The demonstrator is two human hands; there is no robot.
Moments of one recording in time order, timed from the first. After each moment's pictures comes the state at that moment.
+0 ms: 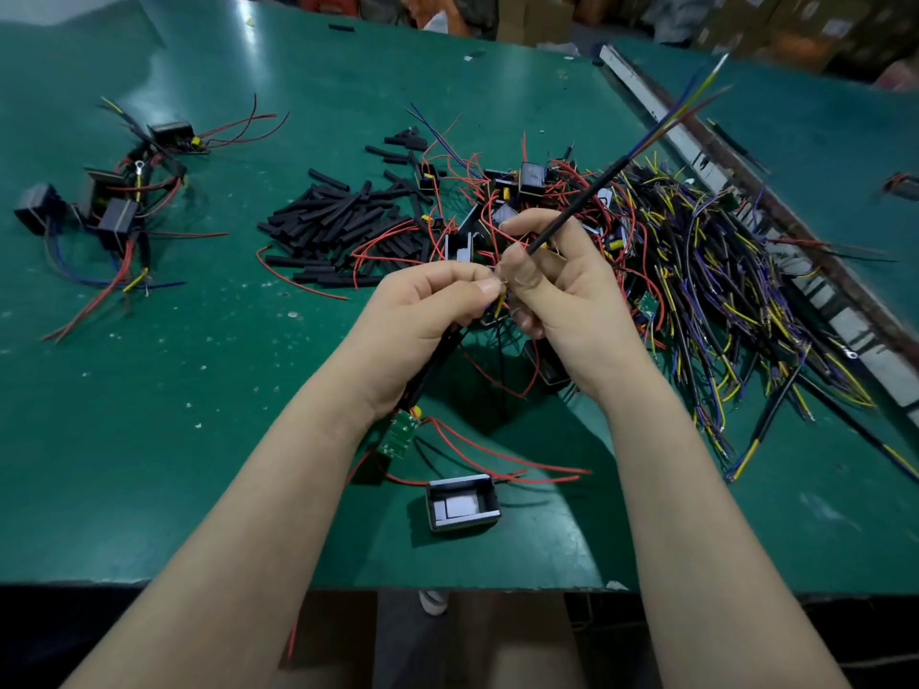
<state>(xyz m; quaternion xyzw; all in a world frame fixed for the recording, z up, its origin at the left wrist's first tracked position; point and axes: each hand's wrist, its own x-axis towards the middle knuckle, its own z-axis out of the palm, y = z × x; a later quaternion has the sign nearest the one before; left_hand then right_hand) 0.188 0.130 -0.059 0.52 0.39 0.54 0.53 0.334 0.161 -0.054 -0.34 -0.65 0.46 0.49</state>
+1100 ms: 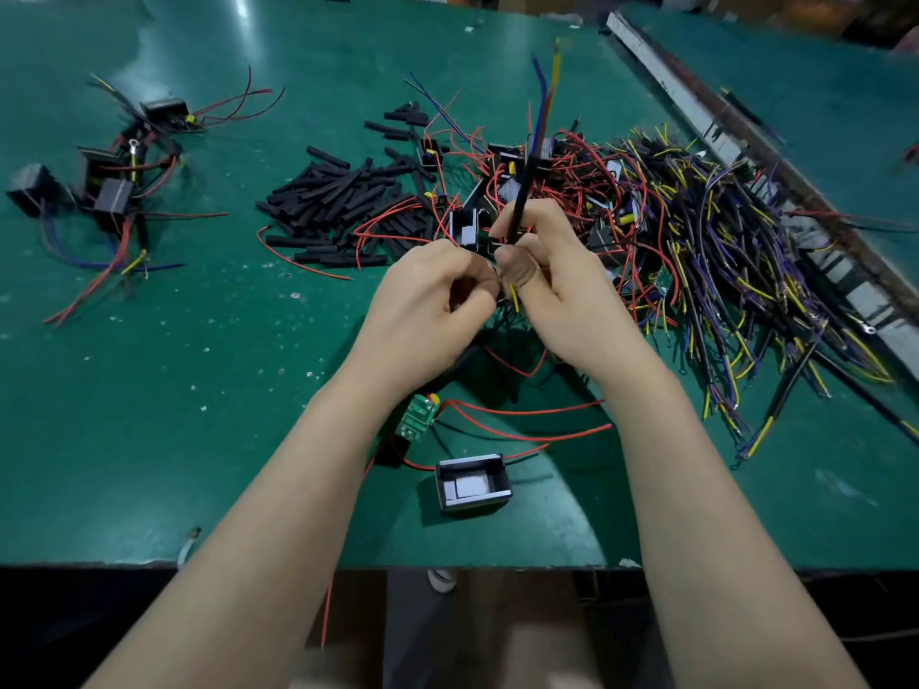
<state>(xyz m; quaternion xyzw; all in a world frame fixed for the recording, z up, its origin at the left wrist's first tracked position) 0.189 0.135 -0.070 0.71 0.52 0.44 0.16 0.336 0.162 -0.062 -0.39 -0.80 0.24 0.39</state>
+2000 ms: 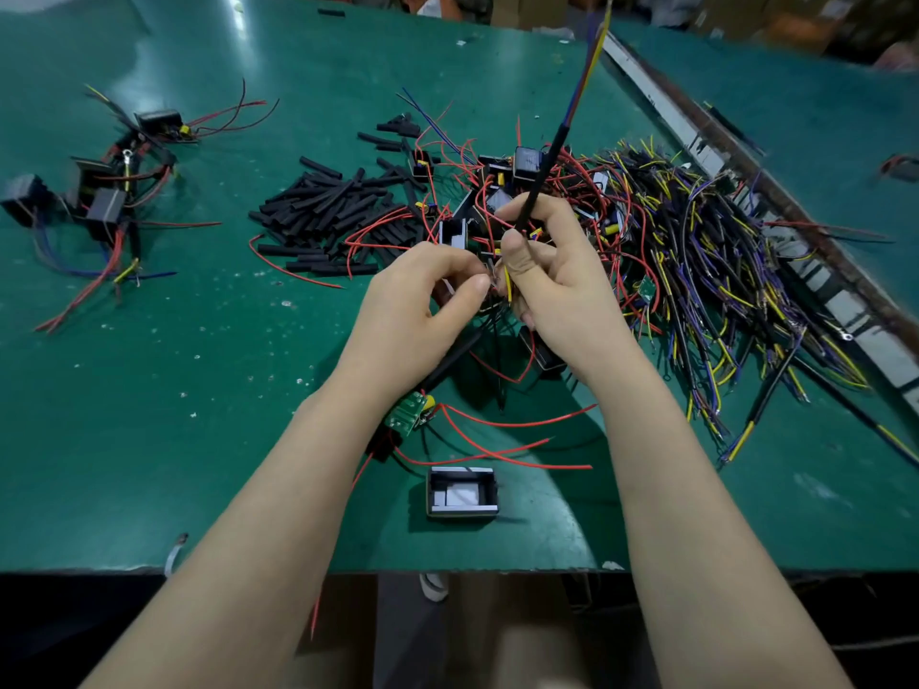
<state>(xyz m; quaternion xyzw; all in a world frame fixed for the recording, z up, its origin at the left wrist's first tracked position) 0.188 0.134 -0.072 0.69 0.50 0.49 0.19 0.333 0.160 -0.053 -0.40 -0.69 0.39 0.46</state>
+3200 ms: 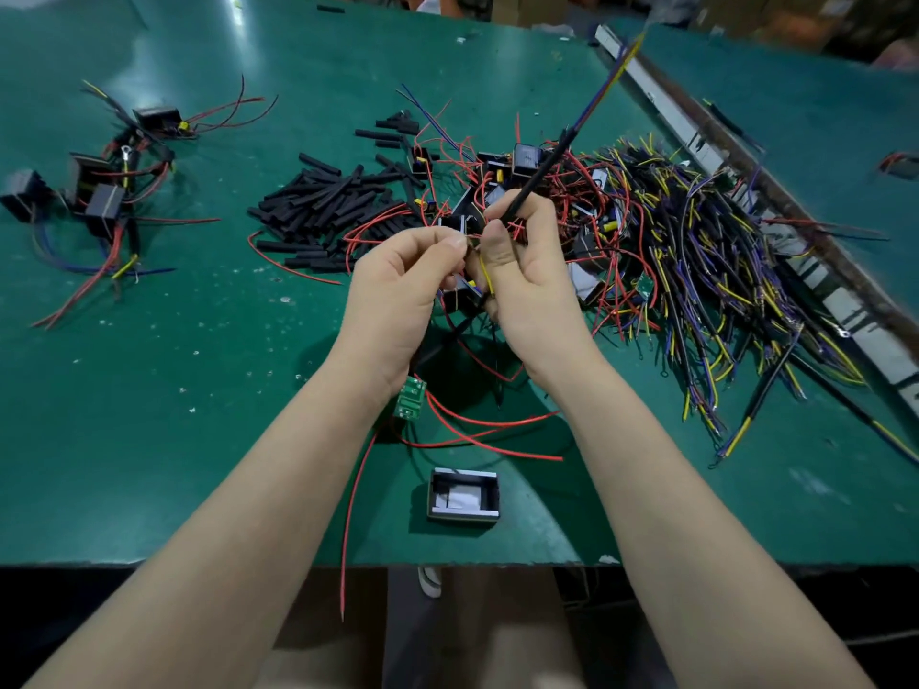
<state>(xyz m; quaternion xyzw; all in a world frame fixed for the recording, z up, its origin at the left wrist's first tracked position) 0.195 0.143 -0.069 0.44 0.44 0.64 0.45 0.305 0.155 -0.057 -0.38 -0.64 0.42 0.52</state>
